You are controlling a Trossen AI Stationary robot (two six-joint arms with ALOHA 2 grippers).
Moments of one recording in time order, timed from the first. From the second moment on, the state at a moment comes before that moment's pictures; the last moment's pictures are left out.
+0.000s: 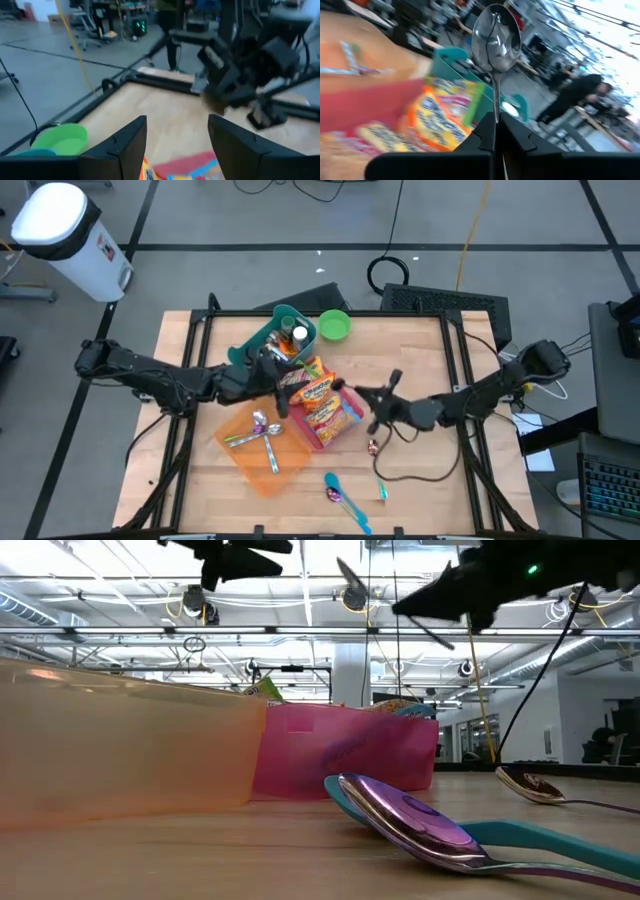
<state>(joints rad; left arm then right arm) -0.17 1.21 0.80 0.24 -0.48 -0.13 0.38 1.34 0.51 0.73 0.84 -0.47</state>
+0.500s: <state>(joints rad) -0.08 1.46 0.80 0.61 -0.43 -0.05 0.25 1.51 0.51 0.94 0.92 -0.63</state>
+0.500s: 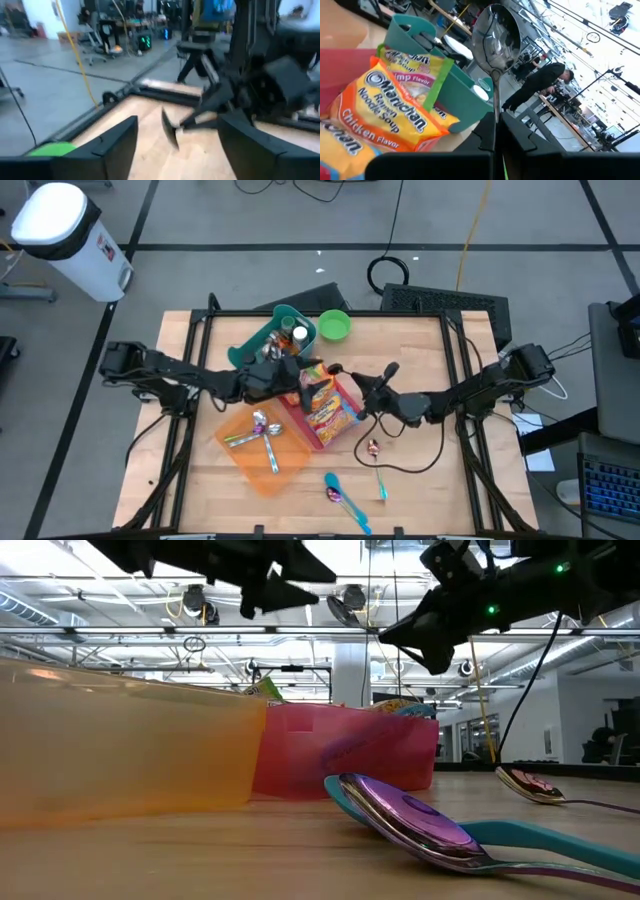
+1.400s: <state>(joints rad) 0.01 1.52 0.80 0.68 -0.26 -0.20 0.25 1.51 0.51 1.00 0.82 -0.59</state>
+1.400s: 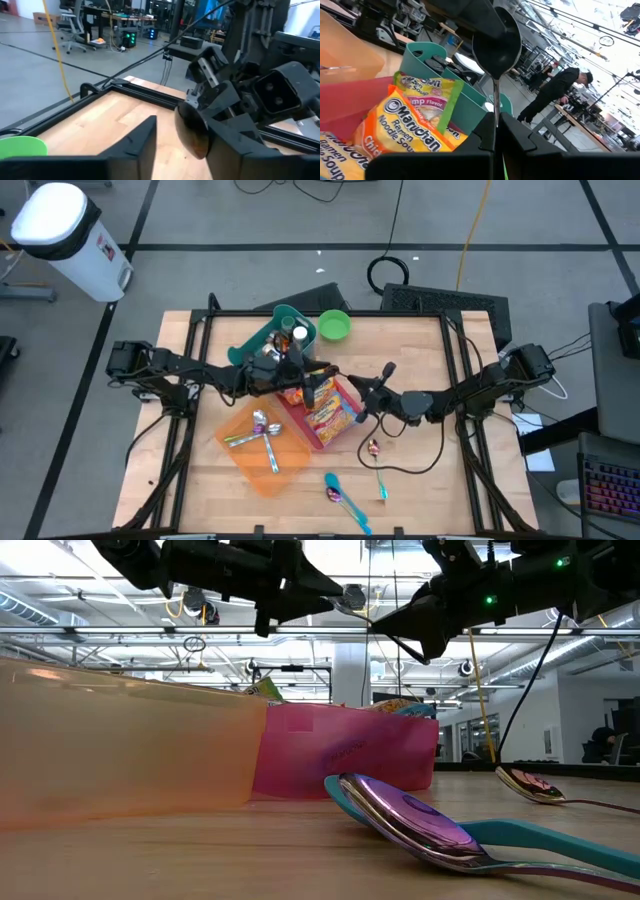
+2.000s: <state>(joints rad) 0.01 1.52 0.80 0.68 -0.26 -0.16 0.25 1.51 0.51 1.03 0.69 -0.57</state>
